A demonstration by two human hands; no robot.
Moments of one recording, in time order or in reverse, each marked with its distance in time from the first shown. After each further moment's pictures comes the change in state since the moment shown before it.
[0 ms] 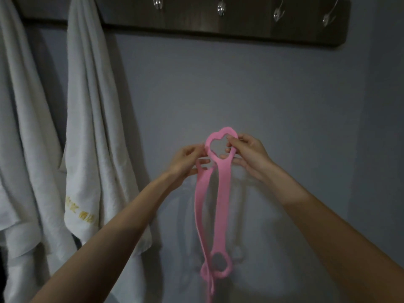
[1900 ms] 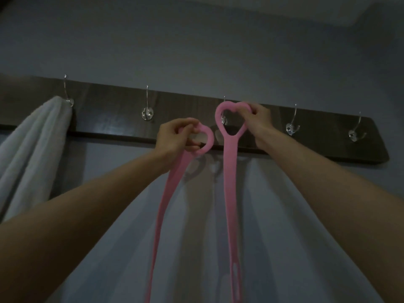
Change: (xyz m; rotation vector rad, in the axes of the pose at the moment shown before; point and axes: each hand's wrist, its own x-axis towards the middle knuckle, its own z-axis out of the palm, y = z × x) left_hand 0.269 0.238 -0.006 0.051 0.267 0.845; right_hand 0.343 -0.241 0.026 -0.196 0.128 -0.808
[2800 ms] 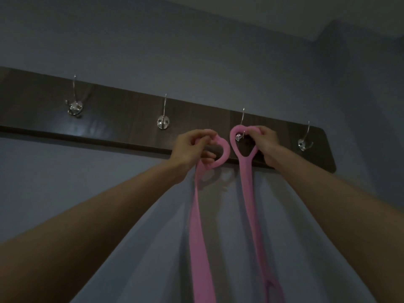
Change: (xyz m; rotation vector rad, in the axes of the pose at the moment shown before) left_hand 0.003 -0.031 0.172 -0.082 -0.162 -0.049; right_hand 0.055 0.068 -0.159 -0.107 0.051 0.197
